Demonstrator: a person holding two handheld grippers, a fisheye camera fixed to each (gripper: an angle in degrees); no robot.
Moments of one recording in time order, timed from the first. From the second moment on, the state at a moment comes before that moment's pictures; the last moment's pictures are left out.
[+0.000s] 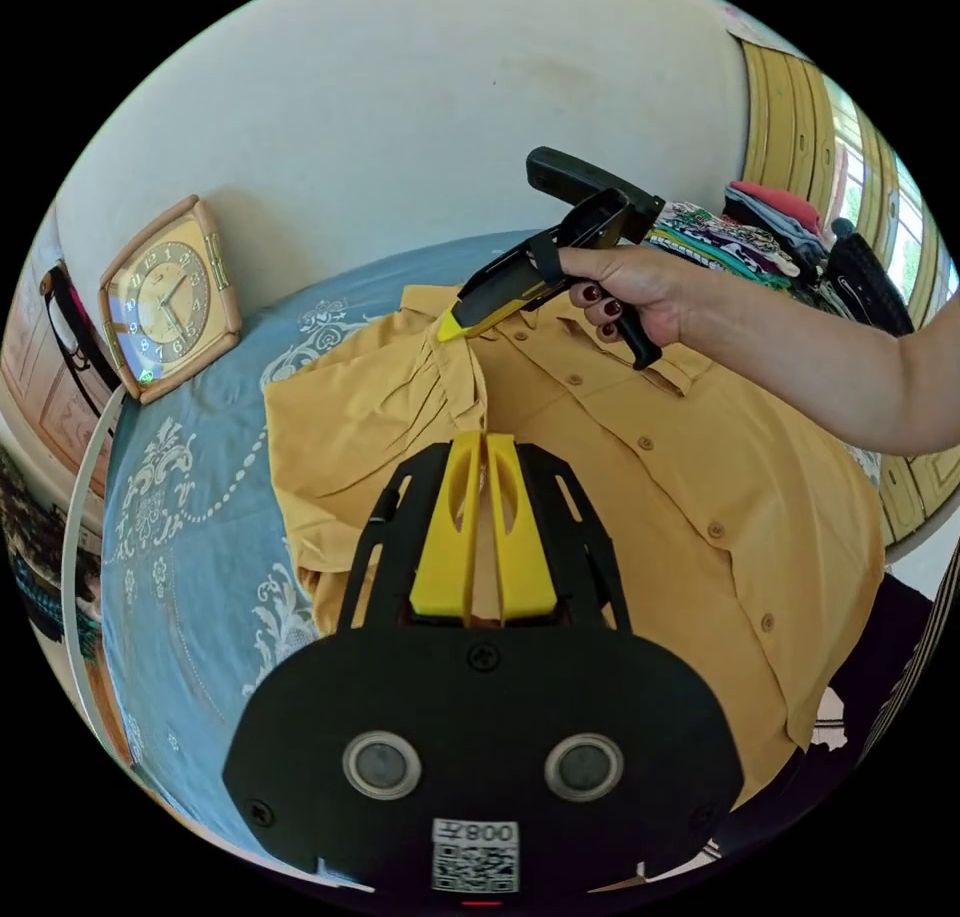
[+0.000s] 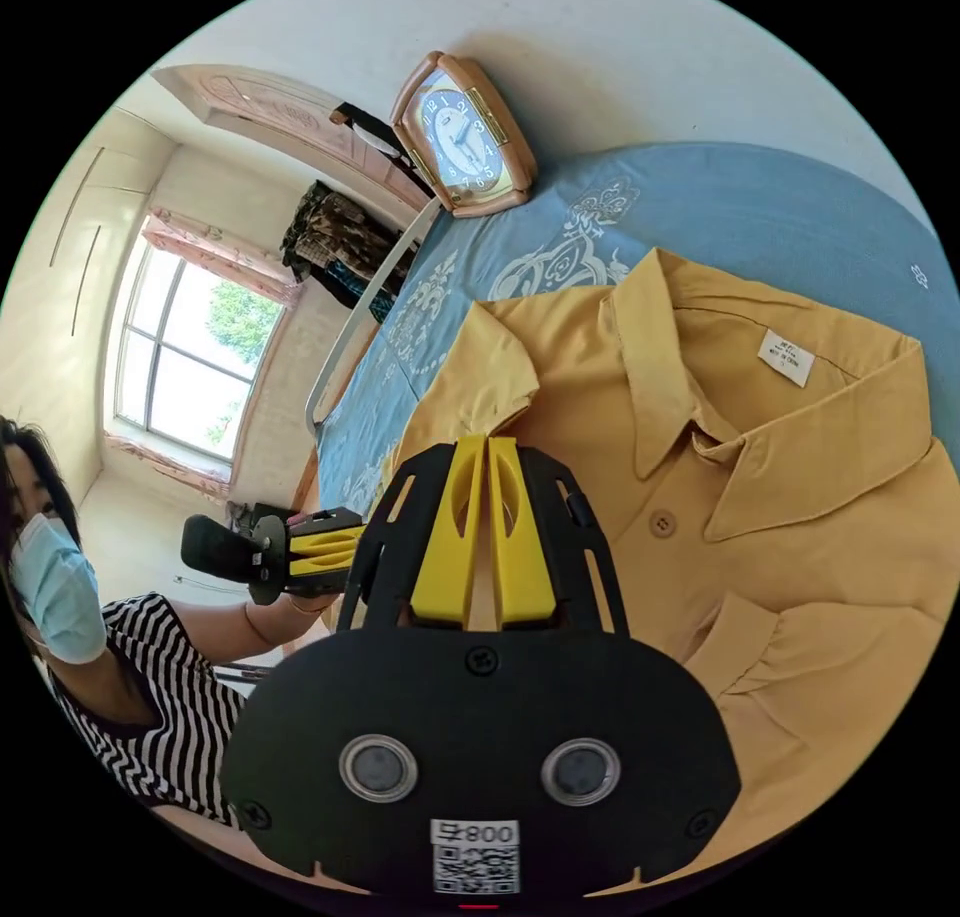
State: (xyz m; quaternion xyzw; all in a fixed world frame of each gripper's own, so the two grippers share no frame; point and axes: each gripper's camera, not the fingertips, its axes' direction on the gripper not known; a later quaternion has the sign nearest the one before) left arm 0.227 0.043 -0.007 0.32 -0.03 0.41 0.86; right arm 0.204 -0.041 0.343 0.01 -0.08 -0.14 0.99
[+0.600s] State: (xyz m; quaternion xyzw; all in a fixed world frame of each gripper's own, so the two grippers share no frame) left arm 0.236 0.018 -0.012 0.28 0.01 0.36 0.89; right arm 0.182 -0.021 0.326 0.06 0.04 -0.18 0.98
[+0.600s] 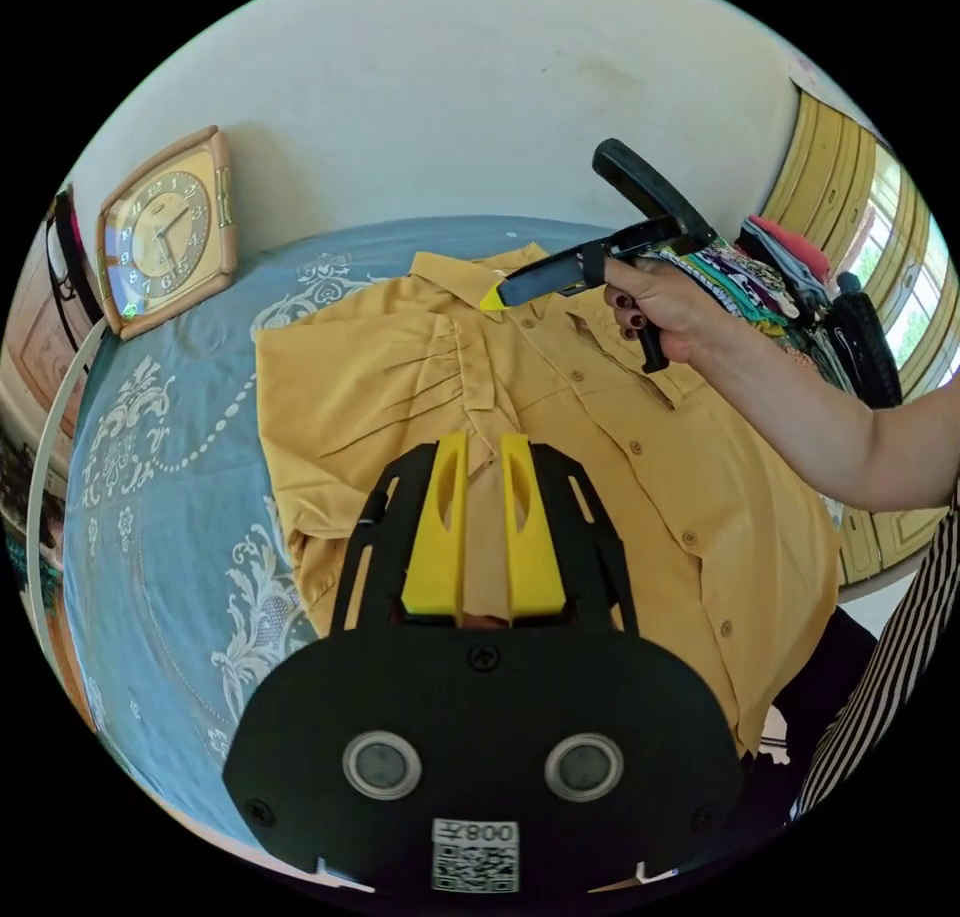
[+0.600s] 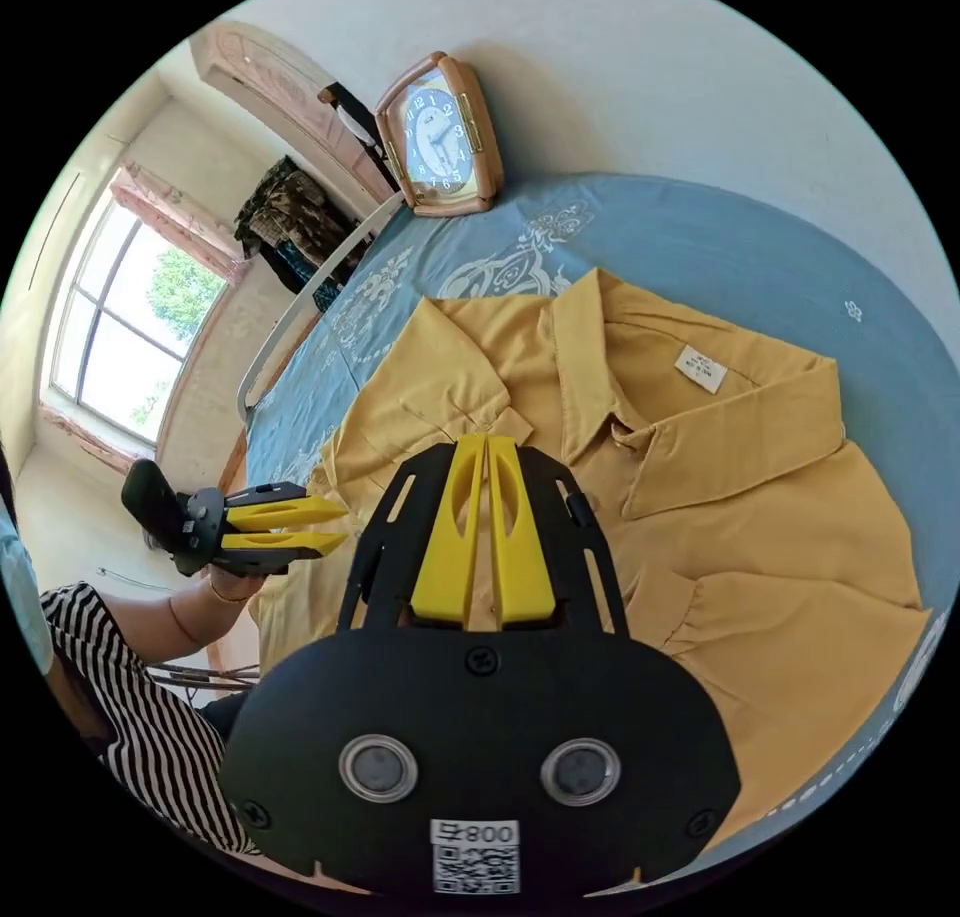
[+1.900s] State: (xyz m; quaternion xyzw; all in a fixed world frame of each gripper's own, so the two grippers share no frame) left arm 0.247 -0.003 0.019 0.18 0.02 0.33 0.93; right arm 0.188 0.176 0.157 0.09 0.08 -0.08 0.99
